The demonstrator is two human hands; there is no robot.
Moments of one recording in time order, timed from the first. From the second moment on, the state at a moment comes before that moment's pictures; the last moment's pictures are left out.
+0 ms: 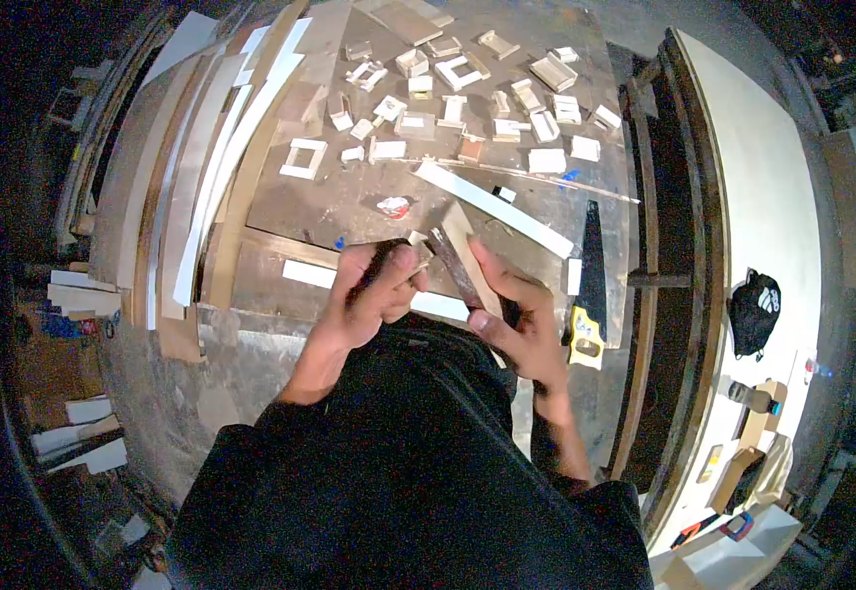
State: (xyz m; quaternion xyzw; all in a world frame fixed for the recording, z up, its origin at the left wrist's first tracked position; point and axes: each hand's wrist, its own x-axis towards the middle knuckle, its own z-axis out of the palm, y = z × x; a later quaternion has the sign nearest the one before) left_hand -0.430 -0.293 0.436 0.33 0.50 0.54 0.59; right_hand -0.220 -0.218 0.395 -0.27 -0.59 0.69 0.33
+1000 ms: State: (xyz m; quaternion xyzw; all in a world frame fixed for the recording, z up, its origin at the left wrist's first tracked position) left_hand -0.430 -0.286 0.461 0.36 0.57 0.58 0.46; right_hand -0.192 -0.191 0.395 -0.25 -0.50 0.75 0.36
